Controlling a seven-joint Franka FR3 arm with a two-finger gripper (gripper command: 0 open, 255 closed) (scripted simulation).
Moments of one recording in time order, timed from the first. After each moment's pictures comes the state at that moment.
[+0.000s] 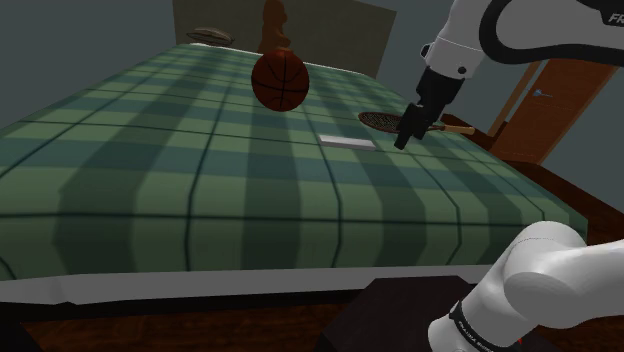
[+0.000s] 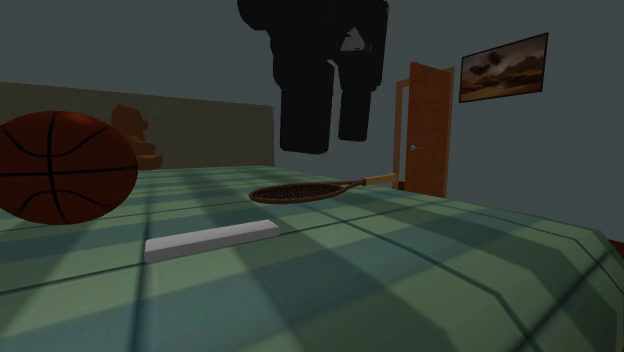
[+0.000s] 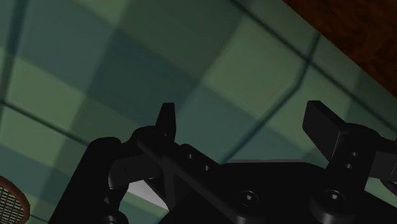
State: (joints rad) arm -0.01 -0.80 0.06 -2.39 -0.04 1.69 0.01
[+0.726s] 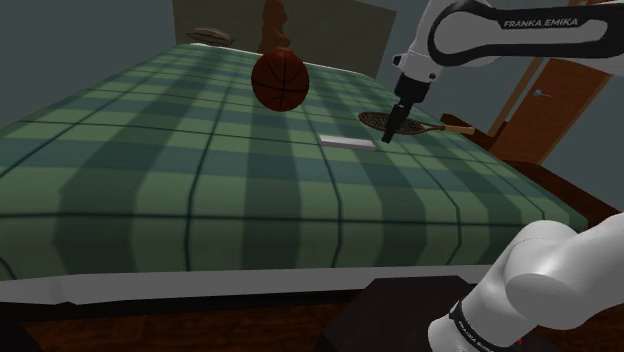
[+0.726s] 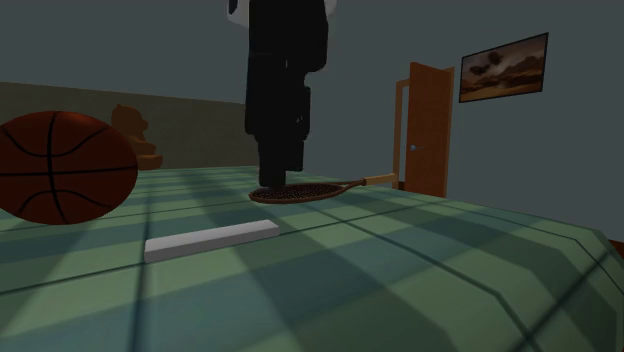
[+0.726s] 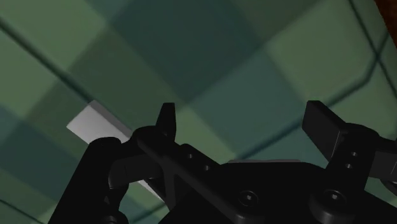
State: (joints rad) arm 0.02 -0.51 -0.15 -2.28 -0.10 1.84 -0.37
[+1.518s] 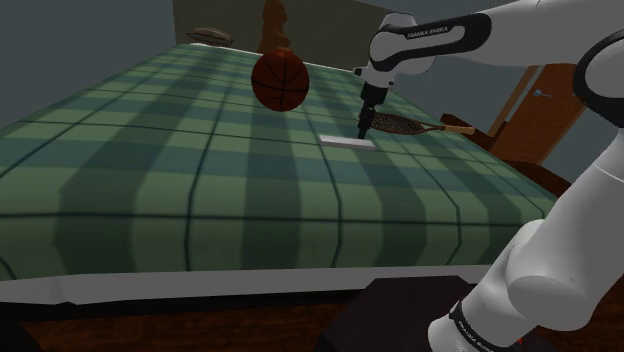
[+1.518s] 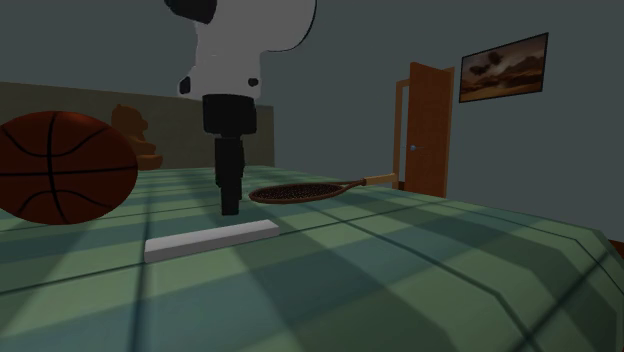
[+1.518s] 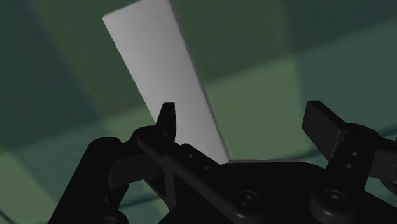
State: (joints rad) arm 0.06 -0.01 -0.31 -1.91 0.01 1.92 -0.90
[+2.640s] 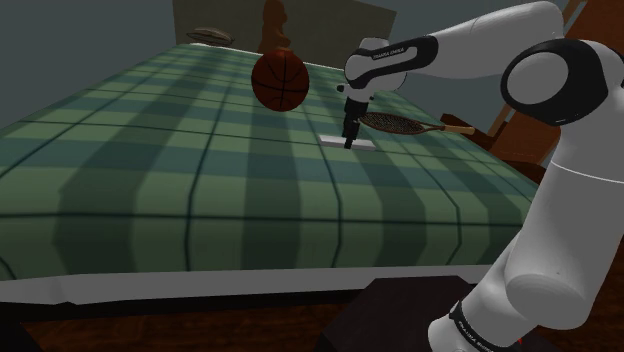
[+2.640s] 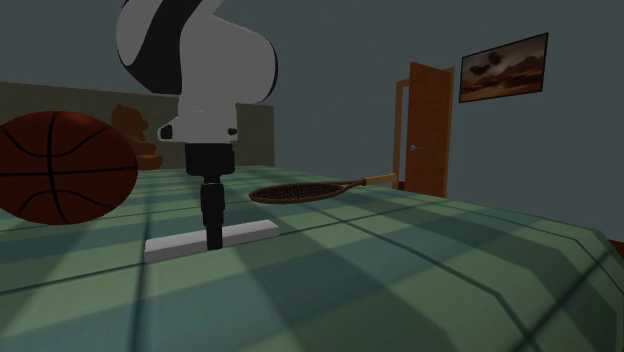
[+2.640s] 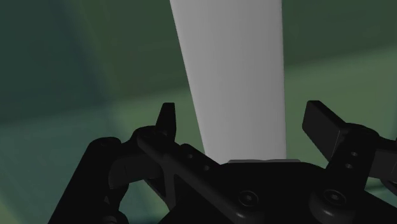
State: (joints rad) arm 0.03 0.23 -0.31 -1.78 0.08 1.98 -1.10
